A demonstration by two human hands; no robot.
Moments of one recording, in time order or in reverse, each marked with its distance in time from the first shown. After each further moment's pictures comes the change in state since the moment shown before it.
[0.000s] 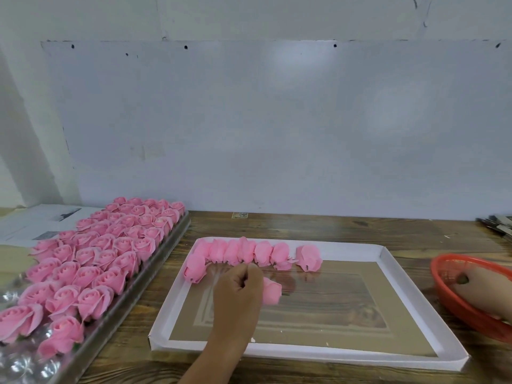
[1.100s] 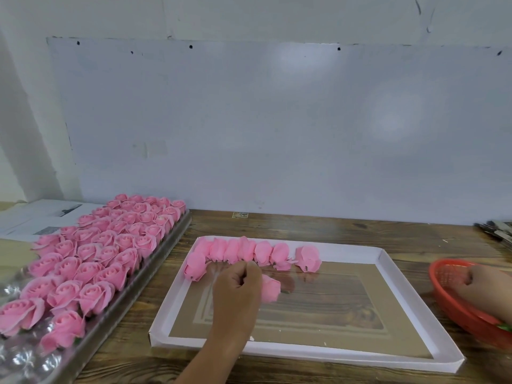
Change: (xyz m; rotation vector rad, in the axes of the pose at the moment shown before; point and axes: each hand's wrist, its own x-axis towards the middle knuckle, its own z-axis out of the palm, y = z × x) left_hand 0.000 0.003 -0.001 -0.049 0.012 -0.026; right_hand -0.004 0.000 -0.009 0.044 0.168 -0.012
